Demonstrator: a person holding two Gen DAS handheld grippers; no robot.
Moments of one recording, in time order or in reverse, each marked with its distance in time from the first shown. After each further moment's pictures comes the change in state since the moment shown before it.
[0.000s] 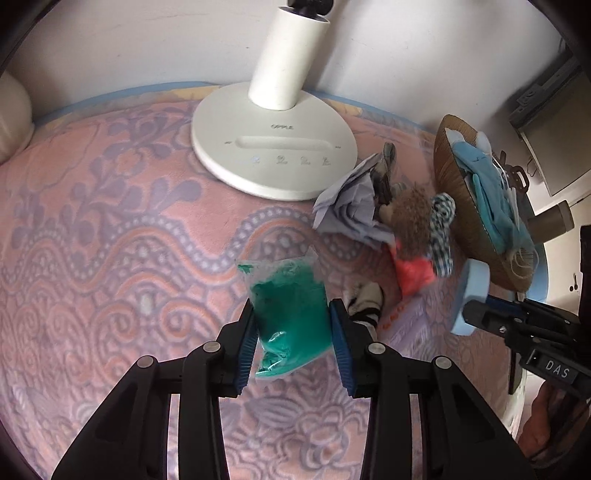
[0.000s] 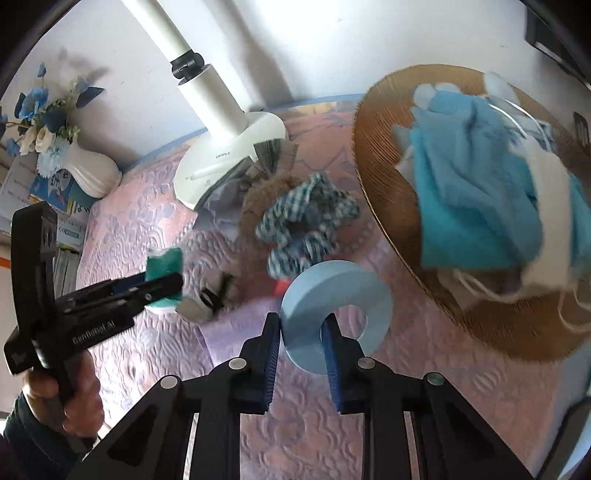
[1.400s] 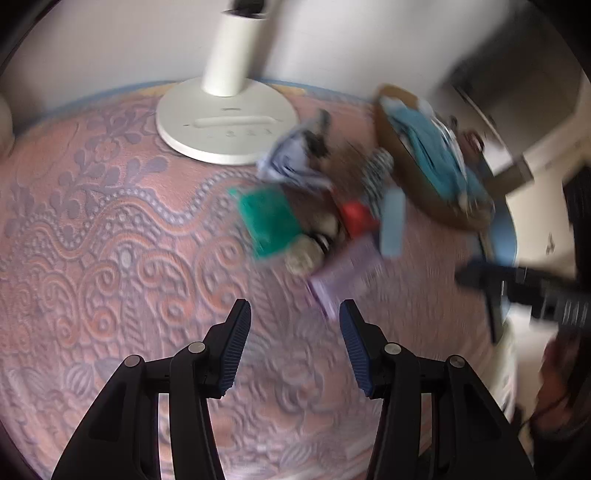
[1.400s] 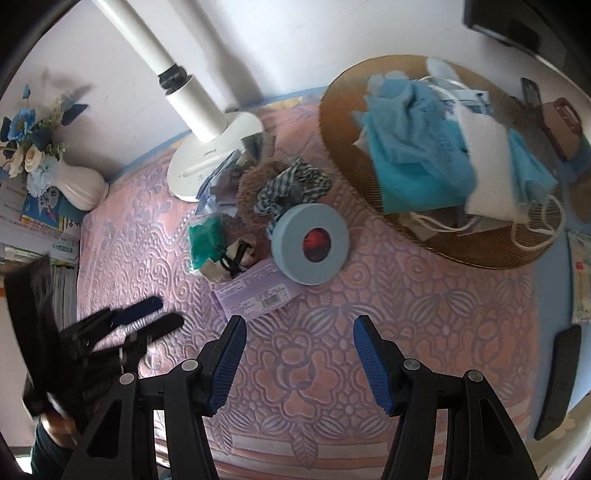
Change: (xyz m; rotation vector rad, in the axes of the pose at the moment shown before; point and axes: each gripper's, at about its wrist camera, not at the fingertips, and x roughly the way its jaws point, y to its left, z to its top) left arm -0.018 -0.003 -0.026 0.072 0.025 -0.126; right arm -0.037 0.013 -0.025 0.128 0.041 -0.072
